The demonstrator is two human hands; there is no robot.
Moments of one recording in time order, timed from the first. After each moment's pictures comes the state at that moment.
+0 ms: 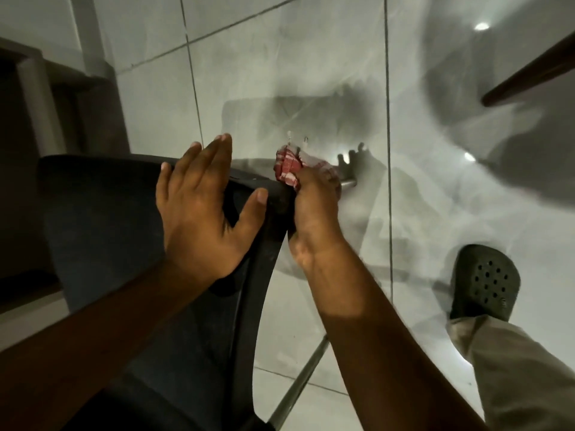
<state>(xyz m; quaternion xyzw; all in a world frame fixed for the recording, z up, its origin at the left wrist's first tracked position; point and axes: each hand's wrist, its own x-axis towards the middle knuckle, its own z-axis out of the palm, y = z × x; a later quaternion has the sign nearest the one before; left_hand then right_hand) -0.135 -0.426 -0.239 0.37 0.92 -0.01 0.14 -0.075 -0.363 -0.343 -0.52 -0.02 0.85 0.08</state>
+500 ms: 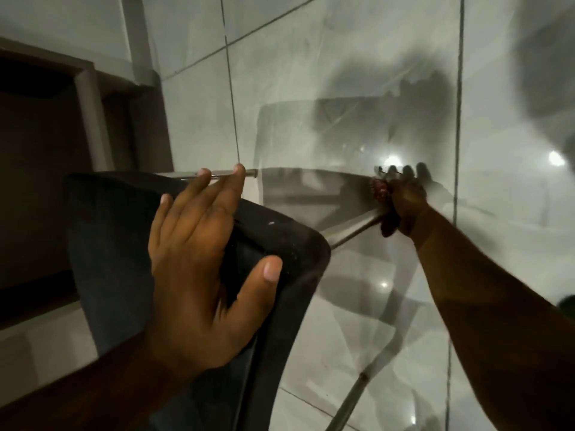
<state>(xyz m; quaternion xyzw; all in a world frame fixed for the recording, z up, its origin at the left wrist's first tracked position) -0.139 -0.435 -0.251 0.41 0.90 0.03 0.12 -0.065 -0.320 -0.573 -0.58 -0.20 0.79 -0.03</state>
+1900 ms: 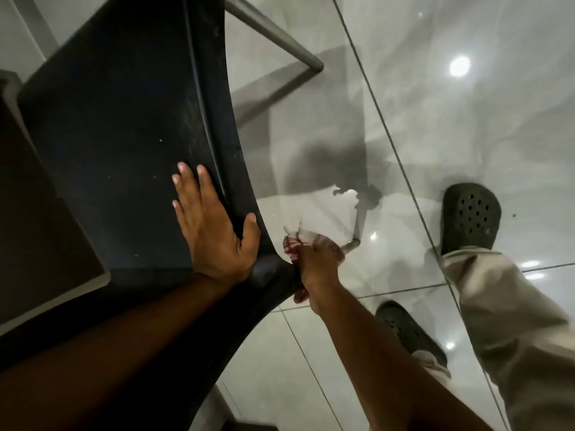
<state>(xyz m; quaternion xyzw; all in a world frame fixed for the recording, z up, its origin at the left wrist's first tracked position) -0.001 -0.679 -0.247 0.44 0.88 0.00 0.15 0.131 -0.684 -0.328 -0.62 -0.12 0.77 -0.10</state>
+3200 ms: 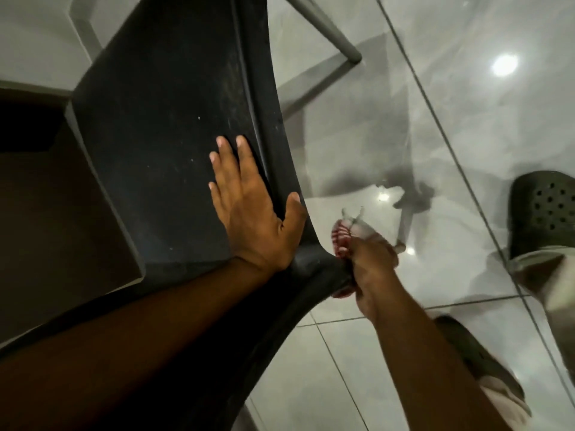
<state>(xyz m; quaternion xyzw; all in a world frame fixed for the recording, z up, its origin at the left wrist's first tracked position) -0.004 -0.688 -0.260 0.46 0.88 0.03 0.12 0.122 -0.706 -0.360 -0.66 -0.01 0.74 -0.13</state>
